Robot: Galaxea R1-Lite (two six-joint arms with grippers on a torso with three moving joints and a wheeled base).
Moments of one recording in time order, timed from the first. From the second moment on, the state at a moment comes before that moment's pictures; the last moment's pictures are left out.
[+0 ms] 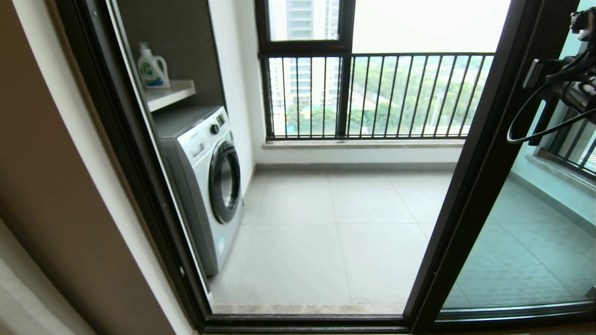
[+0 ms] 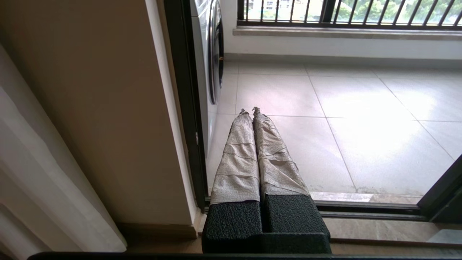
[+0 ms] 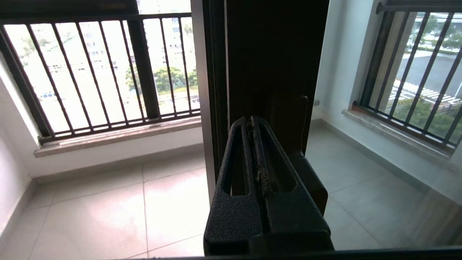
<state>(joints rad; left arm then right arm) 0.00 0.00 0.00 -0.01 0.00 -0.01 -0.19 1.84 -1.52 -0.53 -0.18 -0.07</state>
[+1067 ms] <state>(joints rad) 0.00 0.00 0.00 -0.01 0.00 -0.01 -0.48 1.81 -1.47 -0.44 -0.09 -0.04</state>
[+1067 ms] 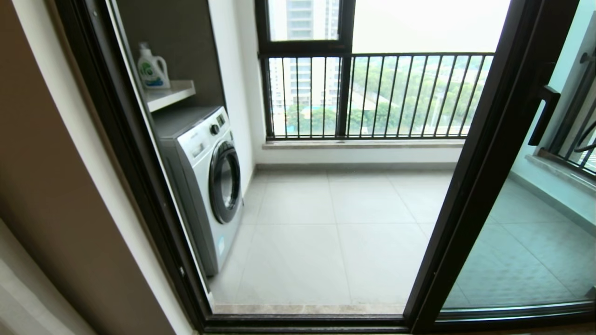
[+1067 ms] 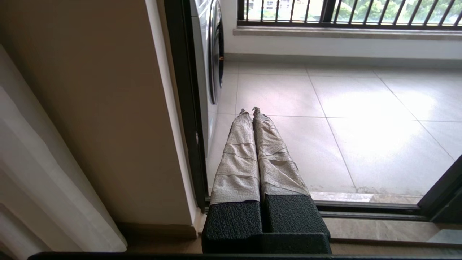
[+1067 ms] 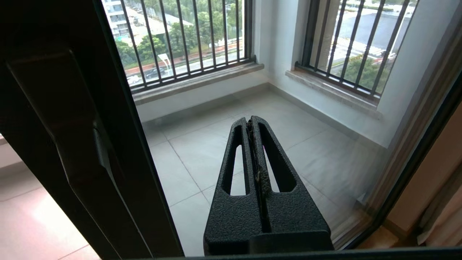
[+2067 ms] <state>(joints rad) 0.00 0.00 0.00 -0.01 0.00 -0.01 -0.29 1.92 -1.52 -0.45 -0.05 -0.04</state>
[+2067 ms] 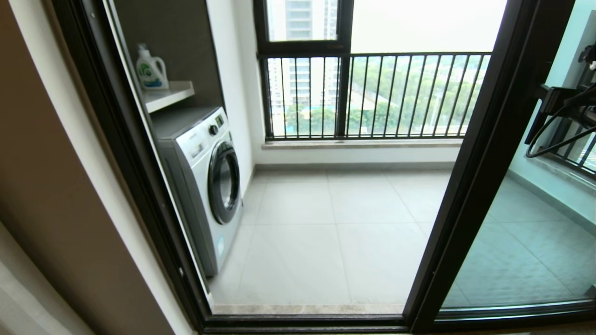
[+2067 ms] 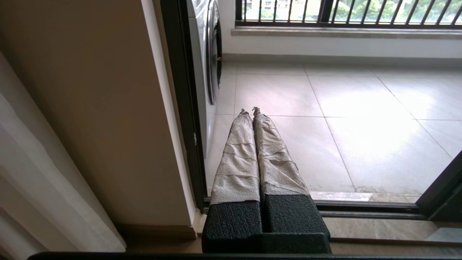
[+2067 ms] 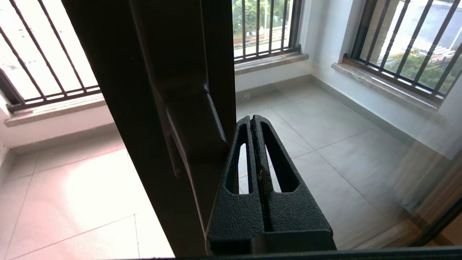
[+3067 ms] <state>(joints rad) 0.00 0.00 0.00 -0.01 0.00 -0.01 -0.18 1.88 -1.51 -0.45 -0.04 -0.05</state>
